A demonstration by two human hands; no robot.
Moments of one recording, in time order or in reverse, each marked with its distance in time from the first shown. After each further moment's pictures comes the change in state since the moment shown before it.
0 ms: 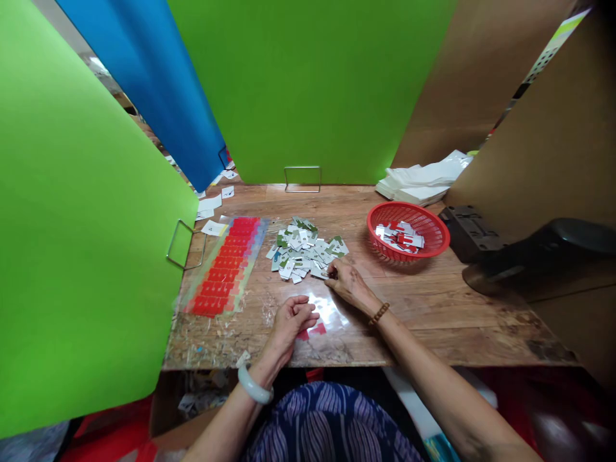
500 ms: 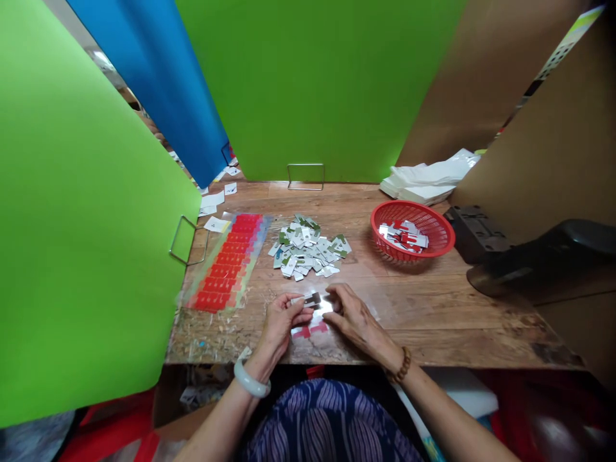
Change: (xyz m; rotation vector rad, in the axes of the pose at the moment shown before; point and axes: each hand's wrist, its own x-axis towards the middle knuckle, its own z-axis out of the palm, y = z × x) left_hand -0.002 0.011 -0.007 -0.043 0.035 0.030; right_hand -0.072 -0.039 -0.006 0.210 -0.145 -0.063
